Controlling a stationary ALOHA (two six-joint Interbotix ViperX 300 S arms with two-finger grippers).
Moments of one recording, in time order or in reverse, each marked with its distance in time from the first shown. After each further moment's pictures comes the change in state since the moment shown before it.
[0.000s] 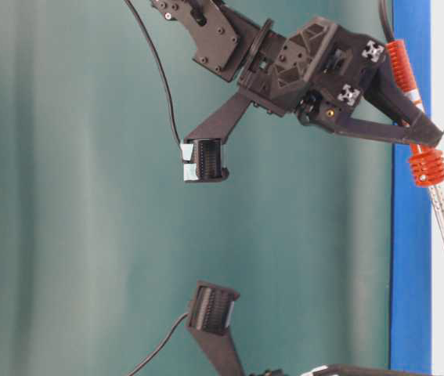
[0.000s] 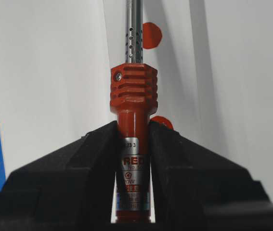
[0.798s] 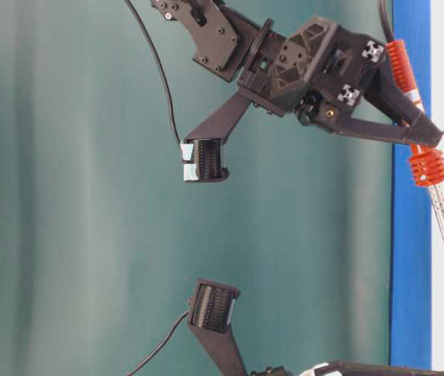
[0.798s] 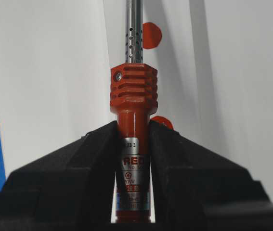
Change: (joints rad) left arm 0.000 0.017 0.000 0.002 -0.029 -0.002; right arm 0.000 0.000 0.000 0.003 0.000 0.000
